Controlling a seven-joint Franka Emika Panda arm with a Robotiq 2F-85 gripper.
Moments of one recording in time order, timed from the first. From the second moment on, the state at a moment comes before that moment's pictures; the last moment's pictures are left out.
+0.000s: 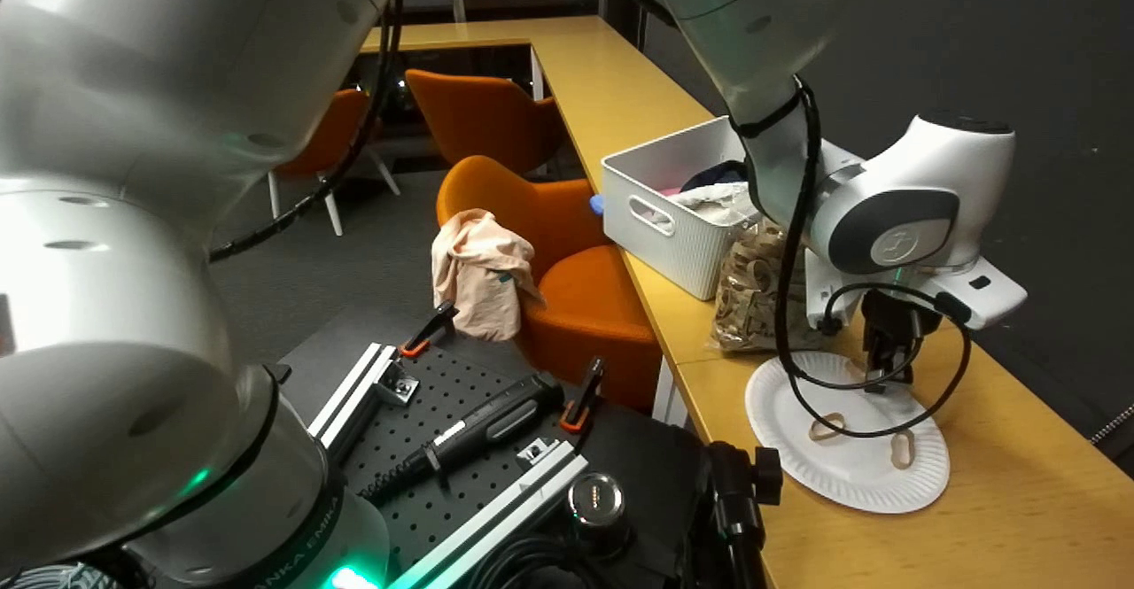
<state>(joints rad) -0.32 0.78 -0.39 -1.80 0.30 2.63 0.56</state>
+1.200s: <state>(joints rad) -0.36 0.76 -0.45 -1.86 0.29 2.63 0.53</state>
